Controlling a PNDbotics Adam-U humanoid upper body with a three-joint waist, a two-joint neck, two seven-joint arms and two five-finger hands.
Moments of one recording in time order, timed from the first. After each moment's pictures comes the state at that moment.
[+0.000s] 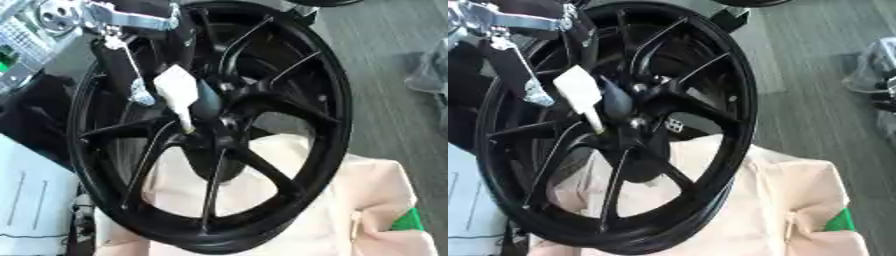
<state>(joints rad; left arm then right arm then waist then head) -1.15 0.67 -0.66 -1.57 -0.32 -0.03 -0.79 -0.11 -0.51 -0.23 -1.69 -0.17 0.07 -0.17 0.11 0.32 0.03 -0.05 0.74</state>
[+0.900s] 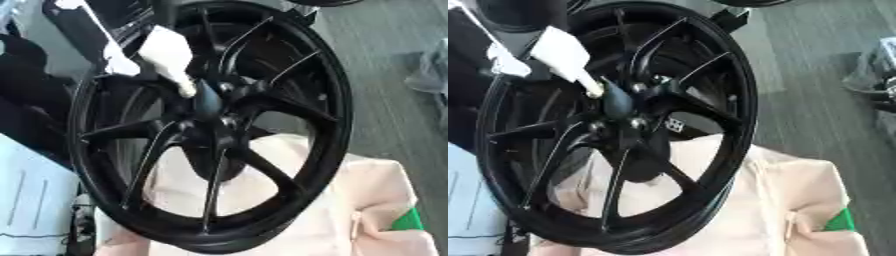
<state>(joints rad) -1.09 0.80 -0.46 -1.73 -0.21 0.08 -0.70 -0.10 -0.51 -0.23 -1.69 -0.16 0.07 -0.17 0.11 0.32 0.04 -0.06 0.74</state>
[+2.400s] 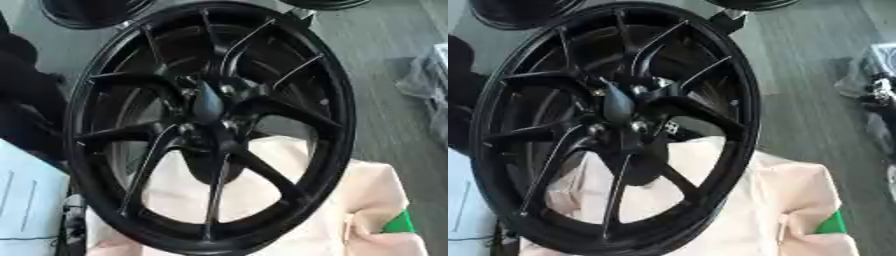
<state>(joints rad) -0.52 1.03 0.12 -1.34 -0.24 0.31 -0.31 -0.09 -0.50 -0.27 -1.69 -0.16 0.07 -0.21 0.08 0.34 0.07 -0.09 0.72</state>
